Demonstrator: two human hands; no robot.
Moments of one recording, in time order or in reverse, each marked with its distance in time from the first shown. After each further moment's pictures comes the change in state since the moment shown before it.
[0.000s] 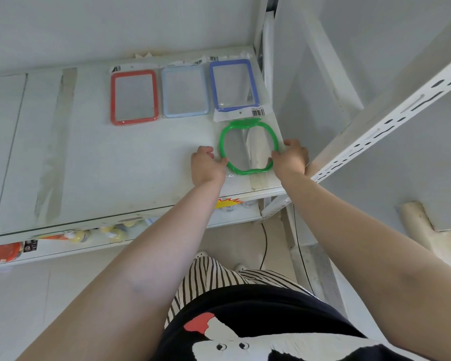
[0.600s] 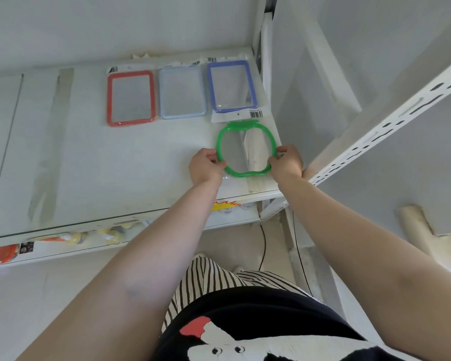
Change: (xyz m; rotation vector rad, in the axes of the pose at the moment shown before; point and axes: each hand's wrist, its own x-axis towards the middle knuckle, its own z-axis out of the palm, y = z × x) left_hand -0.002 0.006 0.003 -0.075 -0.035 -0.008; right_hand 0.004 0.006 0.003 0.129 -0.084 0.020
